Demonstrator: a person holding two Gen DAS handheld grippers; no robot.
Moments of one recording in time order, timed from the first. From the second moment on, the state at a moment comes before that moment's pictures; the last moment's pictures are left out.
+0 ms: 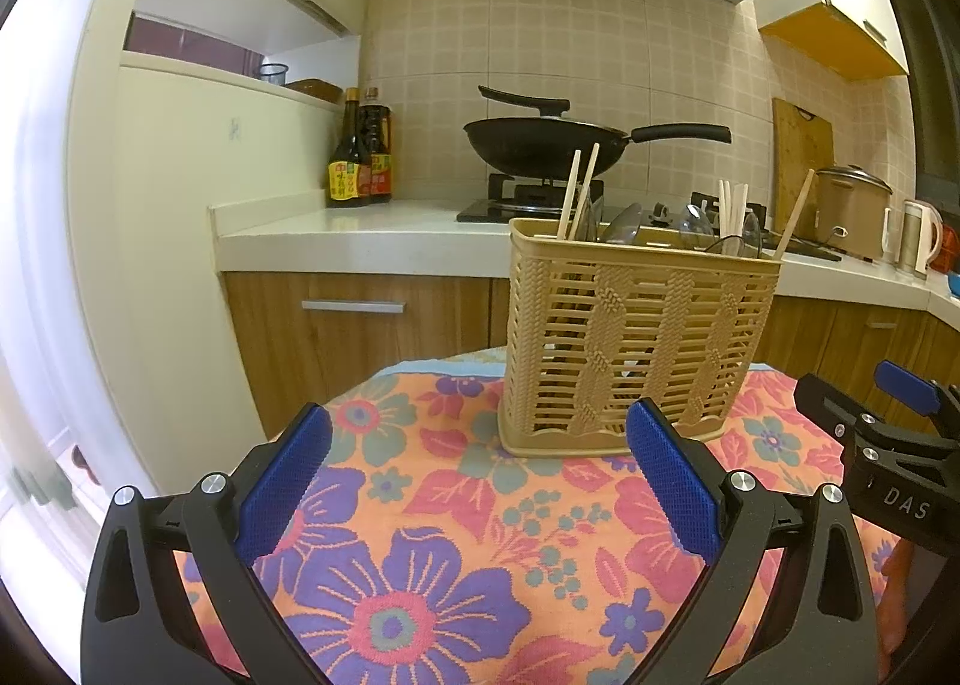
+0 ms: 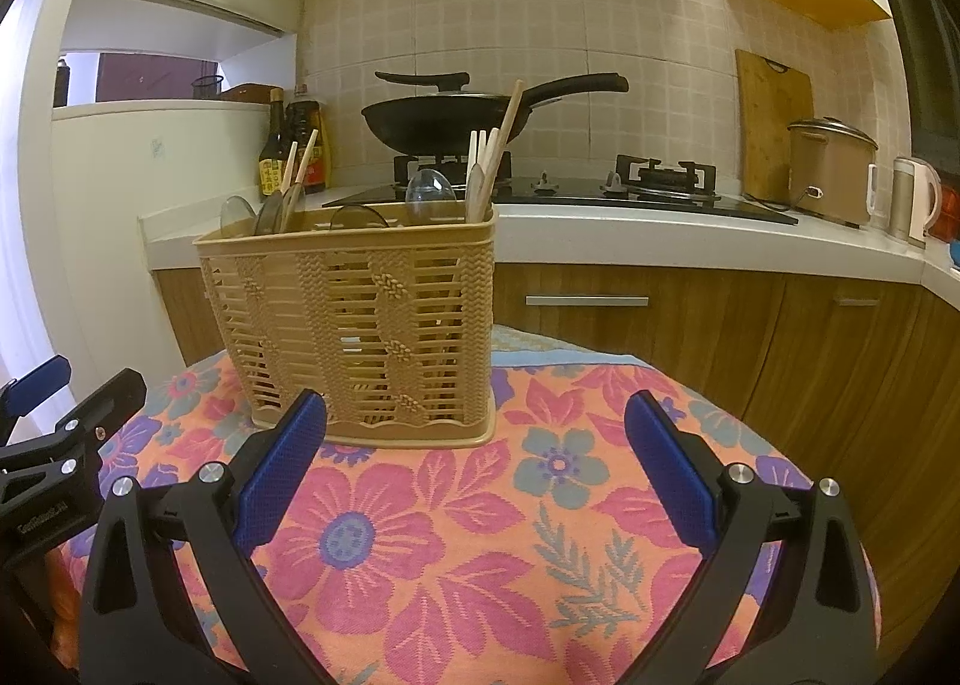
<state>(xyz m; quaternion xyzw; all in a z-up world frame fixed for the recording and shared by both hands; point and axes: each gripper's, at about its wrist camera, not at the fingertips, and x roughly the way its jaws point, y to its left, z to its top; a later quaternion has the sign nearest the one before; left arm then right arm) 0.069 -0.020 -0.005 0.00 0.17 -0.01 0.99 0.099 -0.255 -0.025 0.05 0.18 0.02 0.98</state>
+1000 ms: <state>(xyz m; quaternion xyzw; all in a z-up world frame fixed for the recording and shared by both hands) 0.071 -0.020 -0.005 0.00 0.17 -0.01 0.99 0.097 -0.252 -0.025 0.04 0.17 0.02 0.98</state>
